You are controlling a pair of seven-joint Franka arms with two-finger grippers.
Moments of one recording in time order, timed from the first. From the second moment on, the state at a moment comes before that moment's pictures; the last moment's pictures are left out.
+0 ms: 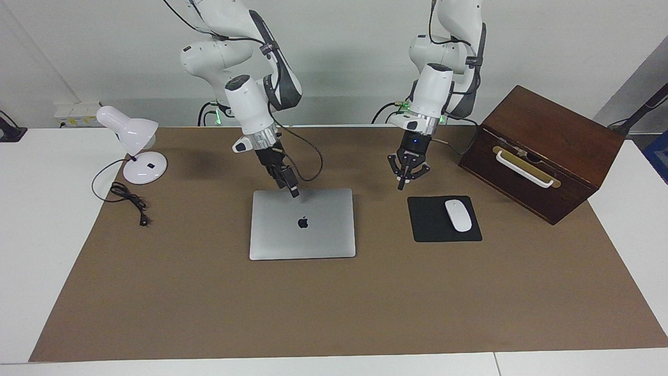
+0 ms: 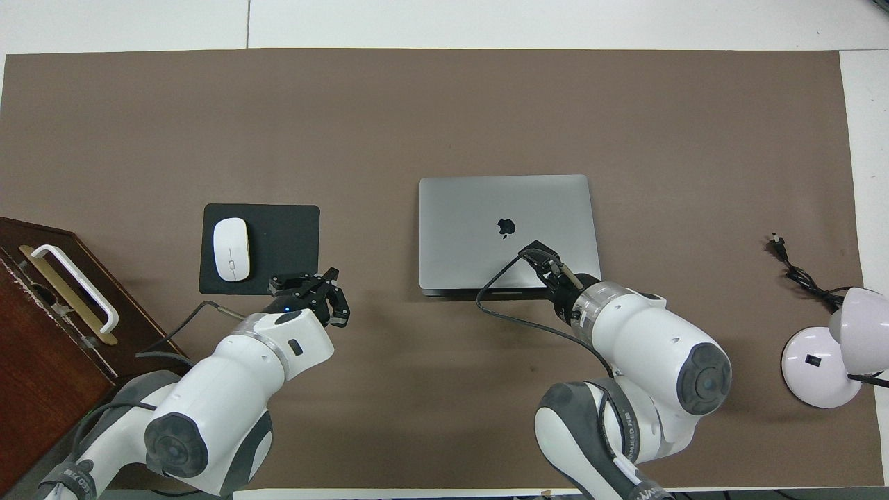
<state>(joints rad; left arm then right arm) -0.52 -0.16 0.00 -2.70 -0.03 3.18 0.05 0.54 -0.04 -0.03 -2.53 0.51 2.98 0.95</state>
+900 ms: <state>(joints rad) -0.76 -0.14 0.00 -2.75 -0.03 3.26 -0.11 0.54 0.02 -0.03 -2.47 0.51 2.98 0.95</state>
